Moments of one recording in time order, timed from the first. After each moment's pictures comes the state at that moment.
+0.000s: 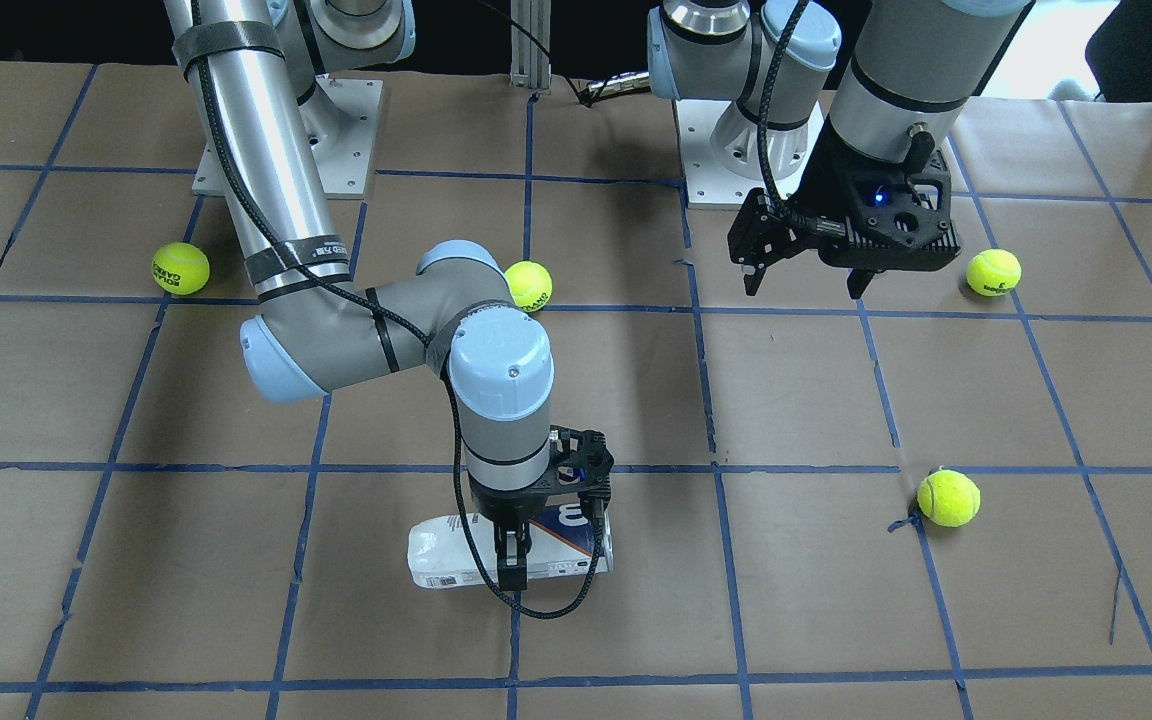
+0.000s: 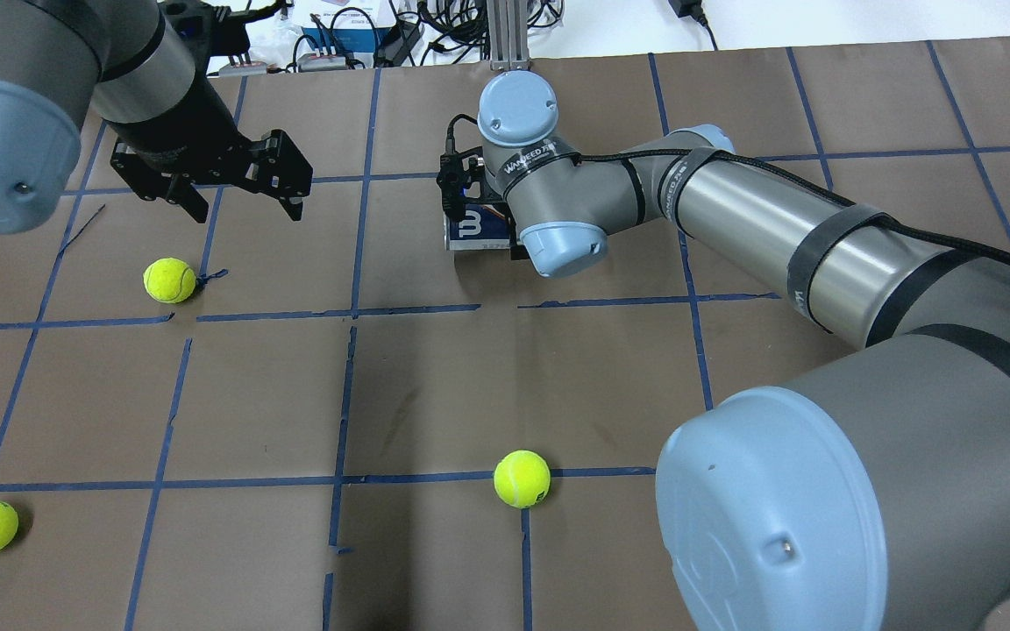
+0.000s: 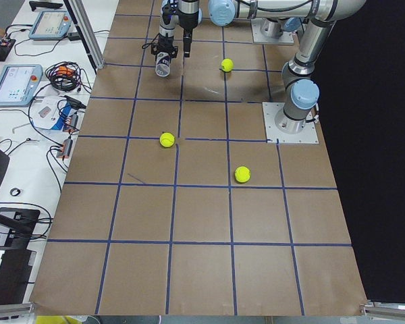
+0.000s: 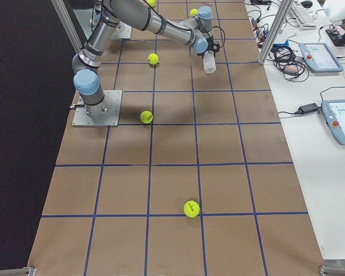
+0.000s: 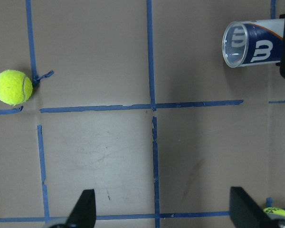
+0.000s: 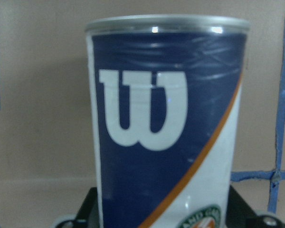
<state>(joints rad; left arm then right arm) -1.57 -1.58 -1.61 -1.47 1.58 0.03 1.92 -0.89 1.47 -2.39 -1.60 -1.27</state>
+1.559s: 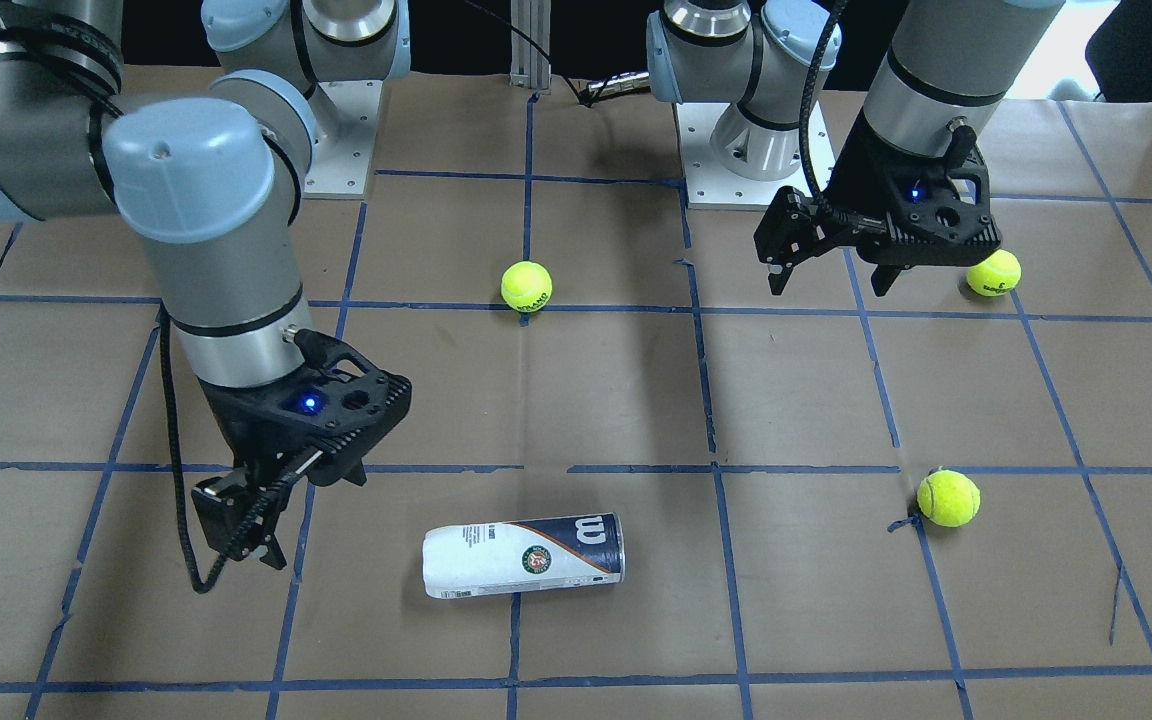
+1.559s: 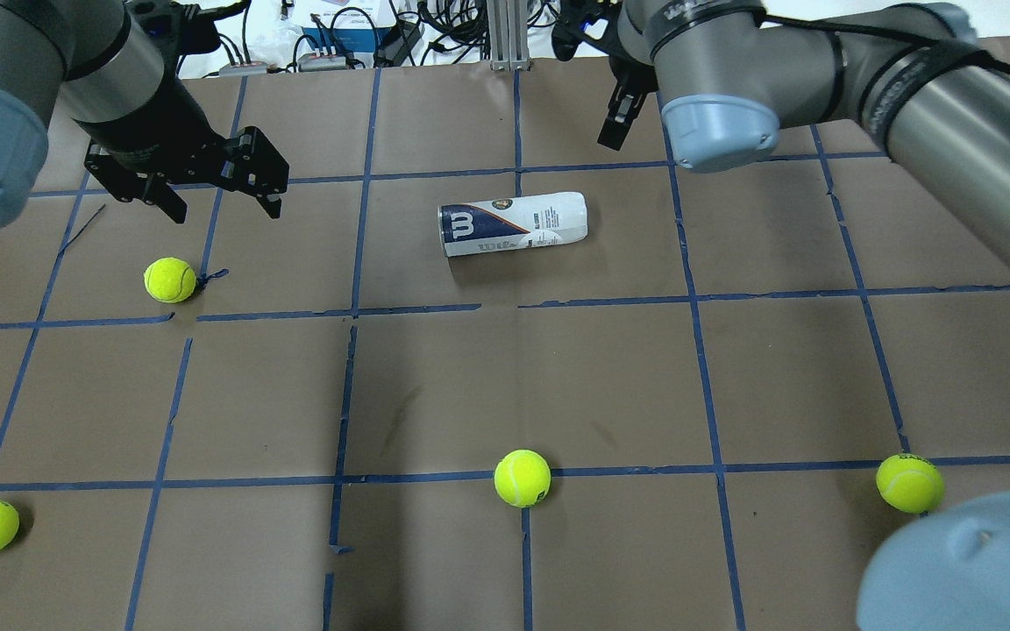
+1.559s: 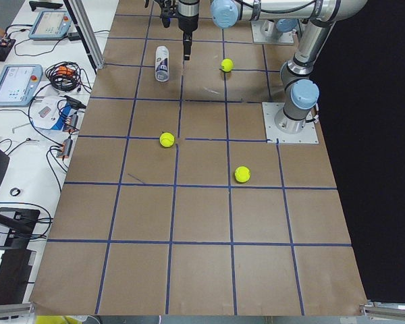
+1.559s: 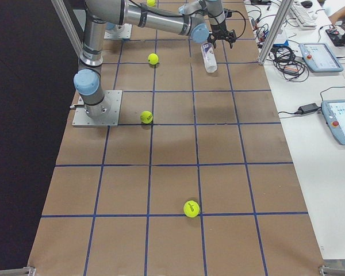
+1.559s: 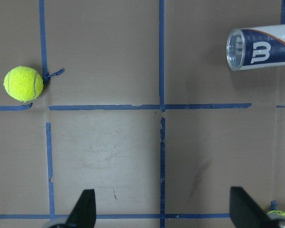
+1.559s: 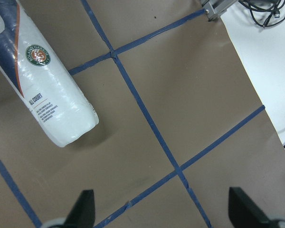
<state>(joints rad) -1.53 -1.57 -1.61 -1.48 1.57 0.04 1.68 -1.24 1.49 -2.18 -1.56 -0.93</state>
